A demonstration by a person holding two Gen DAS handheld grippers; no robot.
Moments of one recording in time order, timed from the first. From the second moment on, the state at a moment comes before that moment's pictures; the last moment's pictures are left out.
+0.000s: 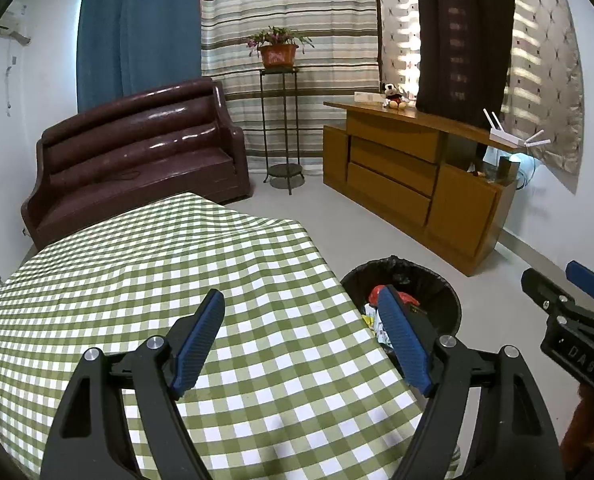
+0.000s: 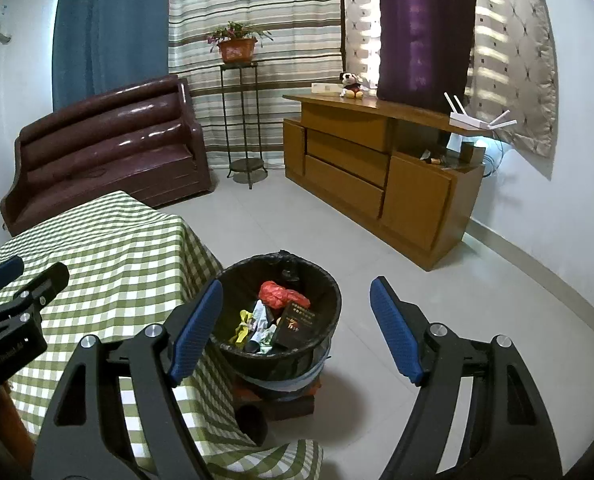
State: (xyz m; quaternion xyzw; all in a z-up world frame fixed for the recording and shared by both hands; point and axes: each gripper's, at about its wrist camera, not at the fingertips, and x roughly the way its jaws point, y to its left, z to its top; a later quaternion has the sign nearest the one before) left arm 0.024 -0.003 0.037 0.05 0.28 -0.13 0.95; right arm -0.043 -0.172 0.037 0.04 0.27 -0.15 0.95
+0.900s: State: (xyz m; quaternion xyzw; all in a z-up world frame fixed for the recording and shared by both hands) left arm 0.019 0.002 0.039 0.05 0.28 -0.13 0.95; right arm -0.048 -0.171 0.037 0.04 0.26 -0.15 0.95
